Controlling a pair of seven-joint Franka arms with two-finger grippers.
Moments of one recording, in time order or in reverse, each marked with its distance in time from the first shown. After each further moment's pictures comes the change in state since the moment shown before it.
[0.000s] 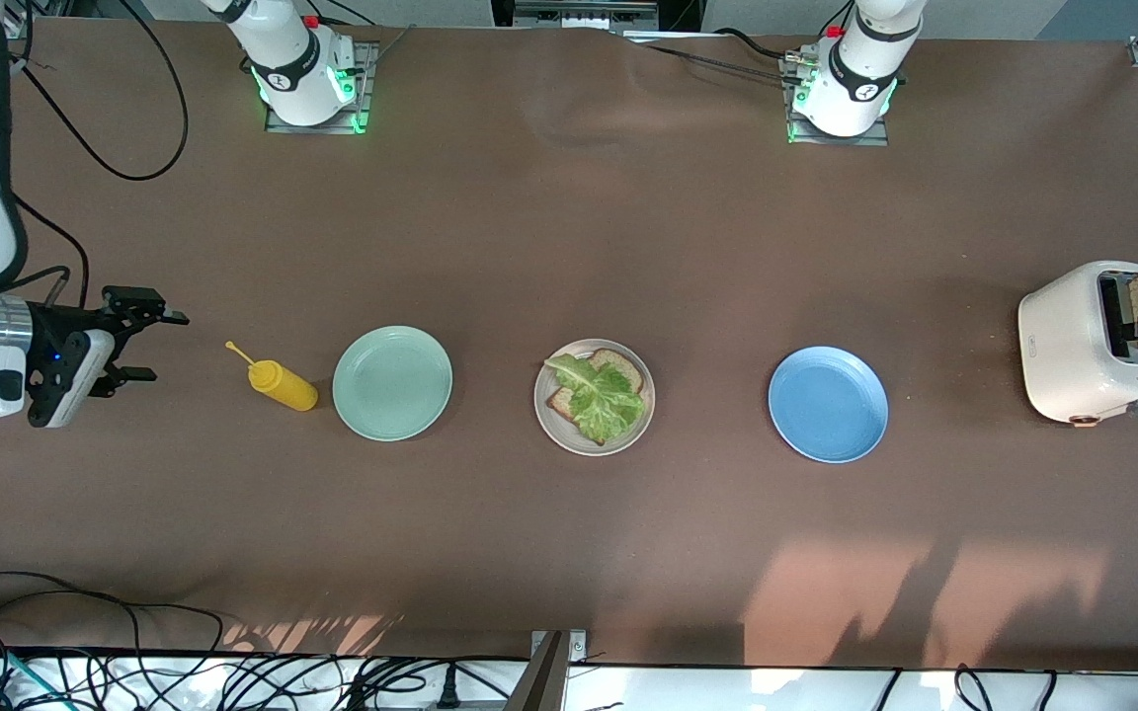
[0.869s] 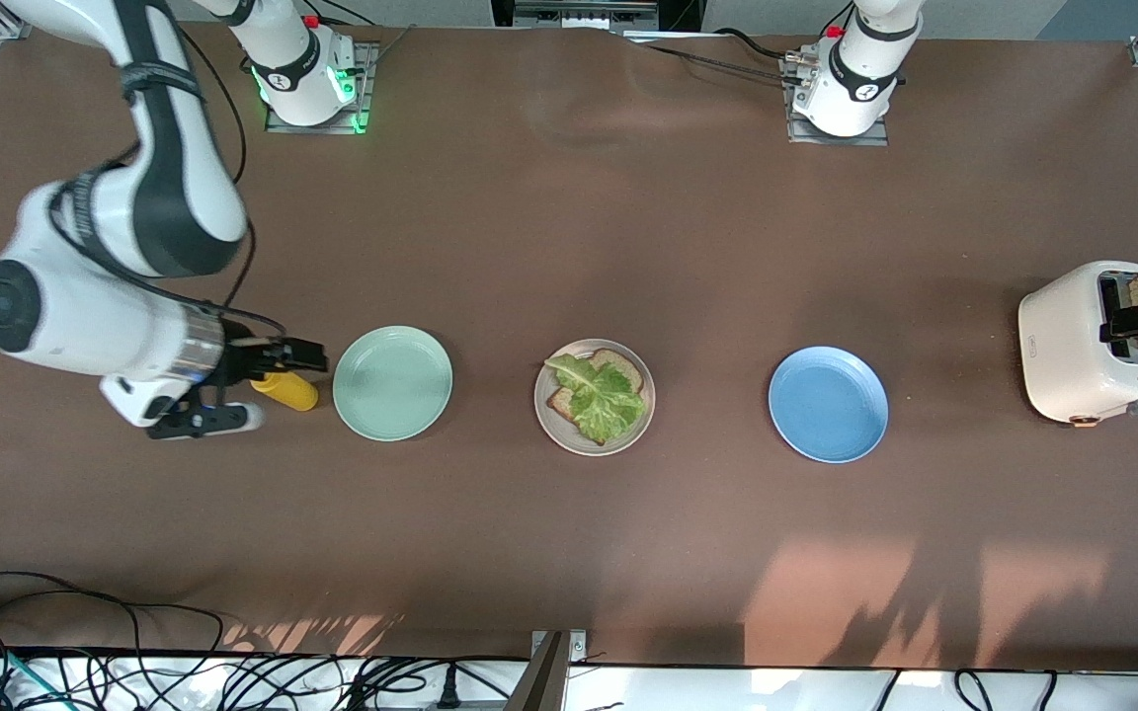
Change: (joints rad) left arm -0.082 -0.071 -0.010 0.011 -0.034 -0.001 -0.003; right arm 0.239 -0.062 0.089 0.022 -0.231 0.164 1.176
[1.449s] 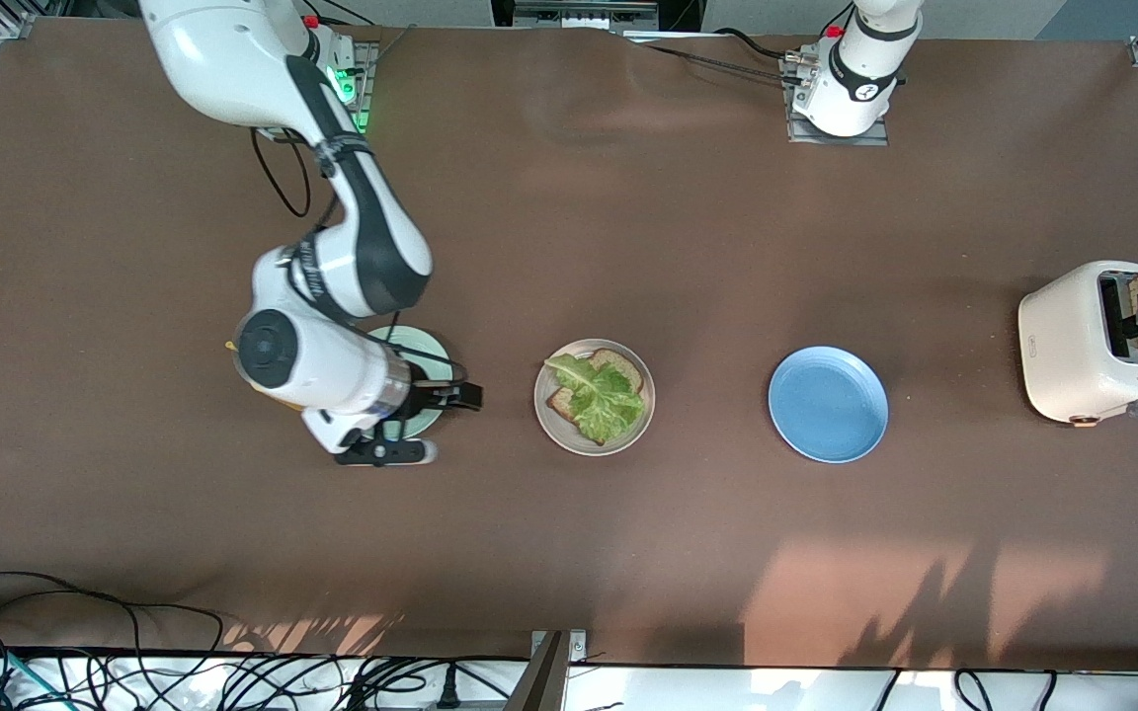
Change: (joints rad) left arm -0.028 -0.036 -0.073 0.094 -0.033 -0.002 0.013; right arm 0.221 0.237 0.000 0.131 0.137 0.243 0.345
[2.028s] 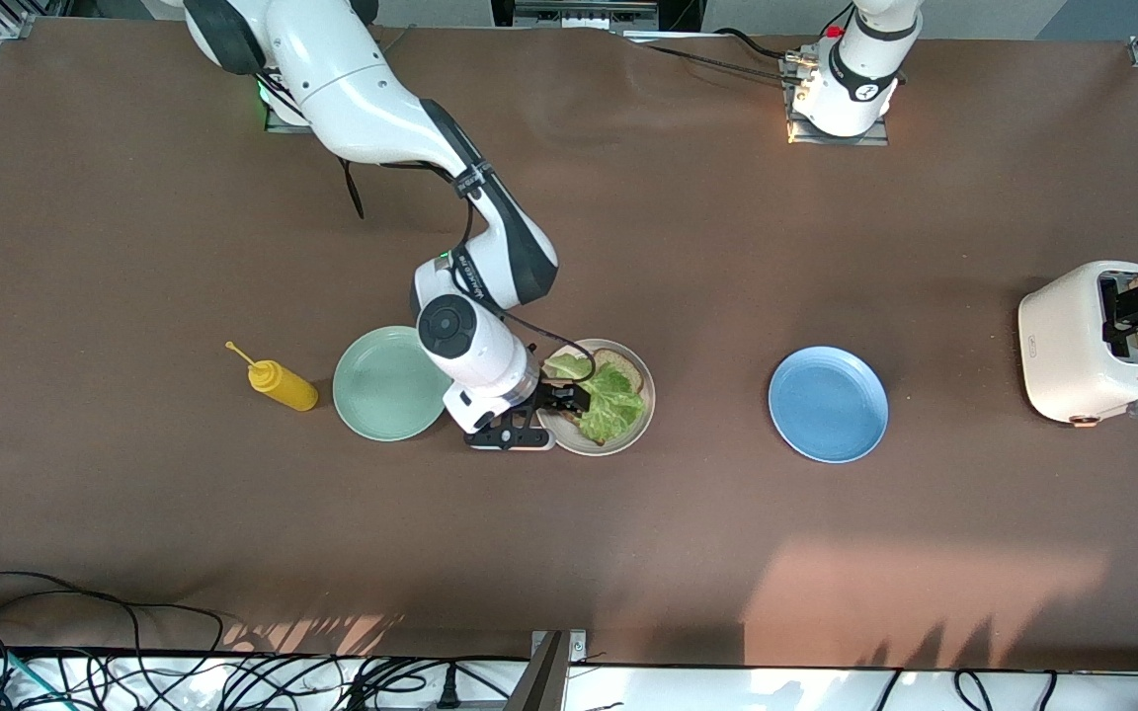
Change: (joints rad) left arm -0.036 -0.010 -0.012 0.024 0.001 0.018 0.004; right arm 0.206 0.279 0.007 0.180 0.001 0.250 0.211
